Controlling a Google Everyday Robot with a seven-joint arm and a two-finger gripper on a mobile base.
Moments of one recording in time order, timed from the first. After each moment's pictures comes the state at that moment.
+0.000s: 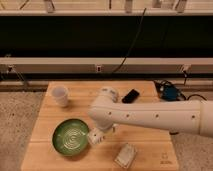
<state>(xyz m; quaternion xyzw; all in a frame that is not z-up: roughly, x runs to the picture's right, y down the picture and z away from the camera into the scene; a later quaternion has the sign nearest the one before) -0.031 0.207 0.707 -0.27 -0.13 -0.32 0.90</state>
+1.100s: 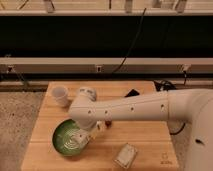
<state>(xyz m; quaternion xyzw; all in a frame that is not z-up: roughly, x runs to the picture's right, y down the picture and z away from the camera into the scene) -0.099 0.207 0.719 -0.26 -0.16 -0.39 0.87</state>
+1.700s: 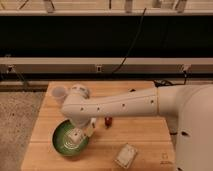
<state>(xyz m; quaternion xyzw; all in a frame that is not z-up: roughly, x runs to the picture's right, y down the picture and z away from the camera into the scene) -0.123 0.200 0.724 -0.27 -0.17 -0.41 0.86</state>
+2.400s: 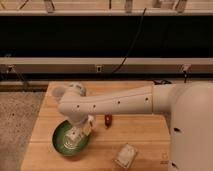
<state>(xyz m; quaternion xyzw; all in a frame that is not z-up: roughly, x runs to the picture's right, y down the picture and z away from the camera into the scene) -0.129 0.196 0.728 -0.27 -0.17 -0.42 0.85</state>
